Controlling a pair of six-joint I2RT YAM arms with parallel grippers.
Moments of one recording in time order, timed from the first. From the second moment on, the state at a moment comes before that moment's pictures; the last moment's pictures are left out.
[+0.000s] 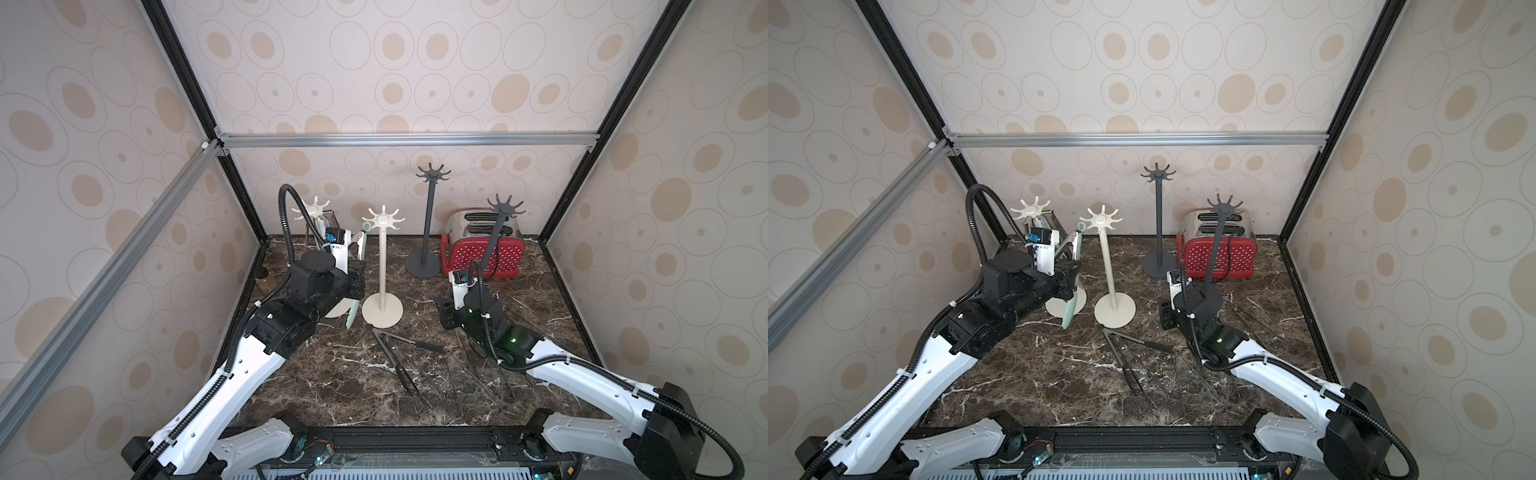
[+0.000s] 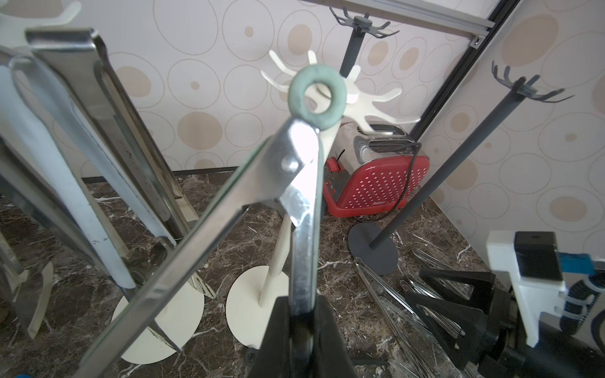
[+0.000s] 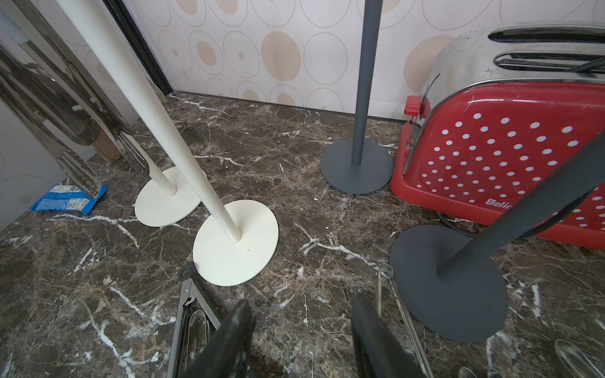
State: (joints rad) left arm -0.59 1.06 1.25 -0.52 -0.14 -0.31; right arm 0.74 1.16 0.79 -0.07 0.31 0.26
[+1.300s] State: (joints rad) left arm -0.57 1.11 1.18 -0.41 -0.08 -0.35; right arm 0.74 1.16 0.79 -0.07 0.29 0.26
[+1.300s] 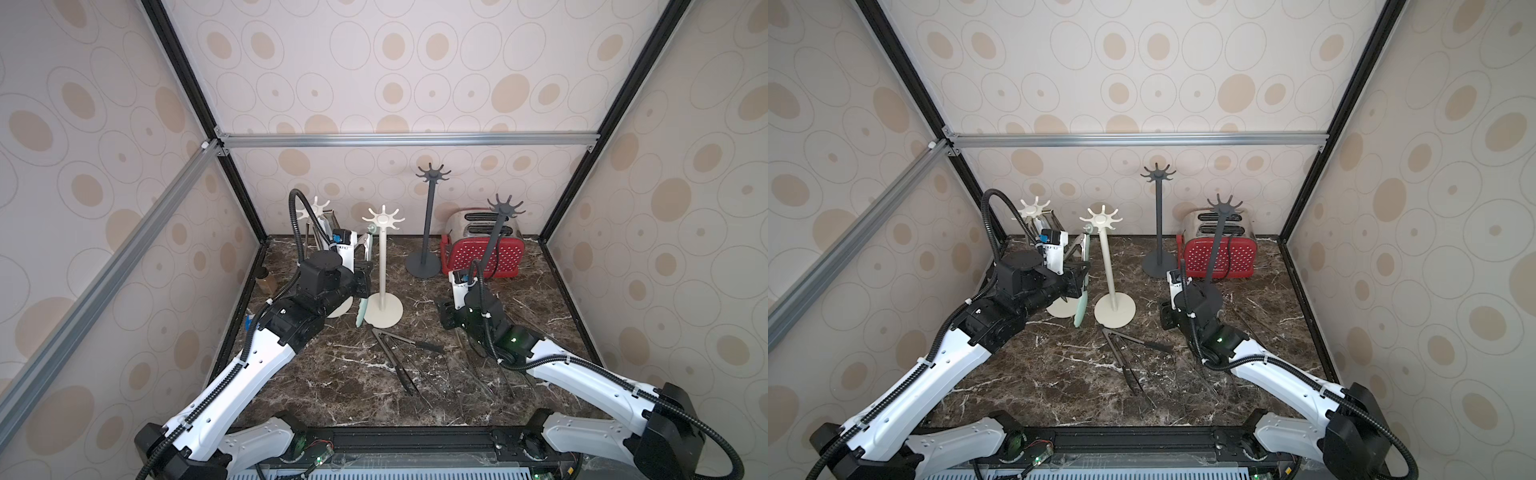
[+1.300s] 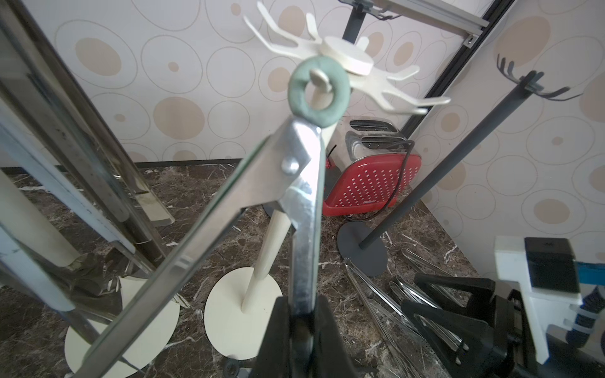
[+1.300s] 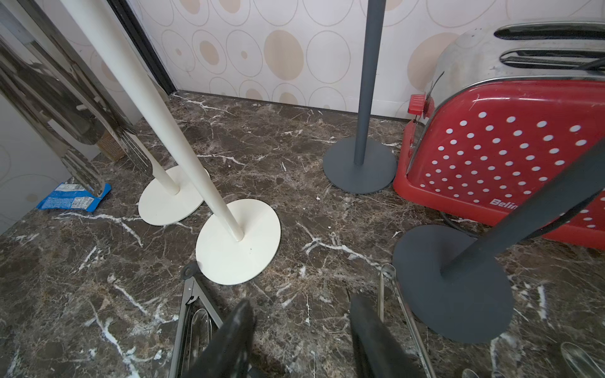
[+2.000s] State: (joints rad) left arm -0.57 1.15 1.13 -0.35 -0.06 -0.37; right arm 0.73 1.16 0.79 -0.07 0.29 0.26
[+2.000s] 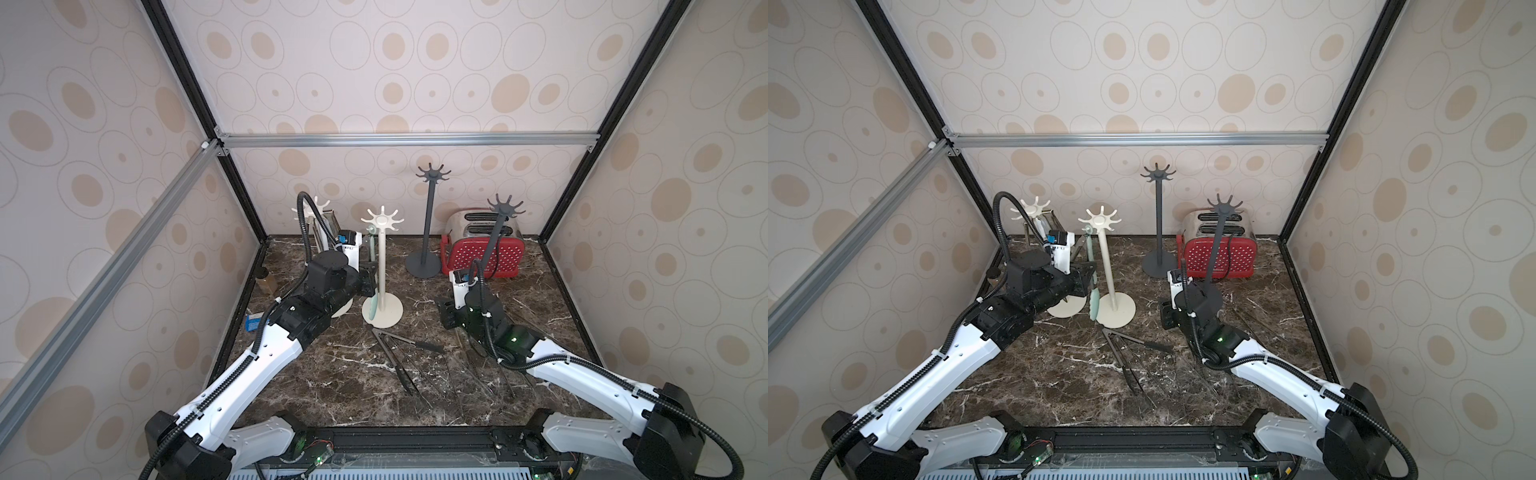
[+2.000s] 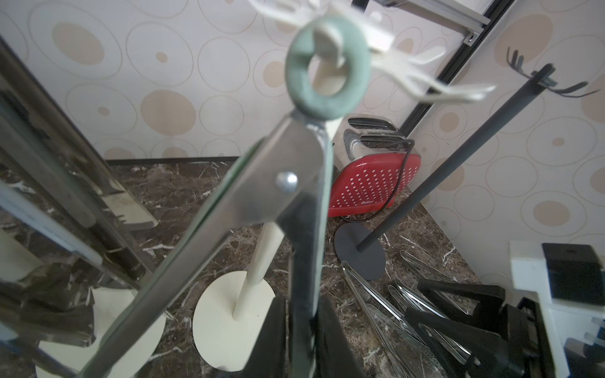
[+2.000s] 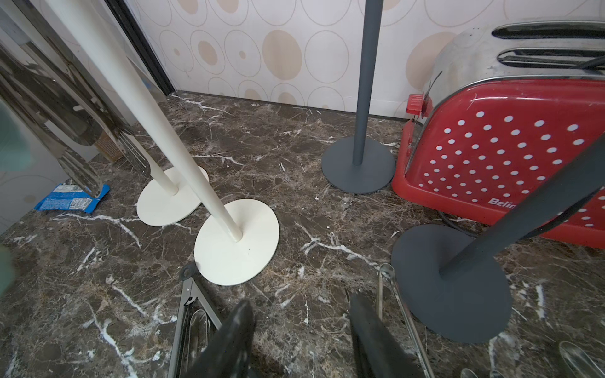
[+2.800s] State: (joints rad) left arm -0.56 1.10 1.08 -0.41 -0.06 -0.38; right arm 0.70 1.14 0.79 -0.18 0.33 0.28
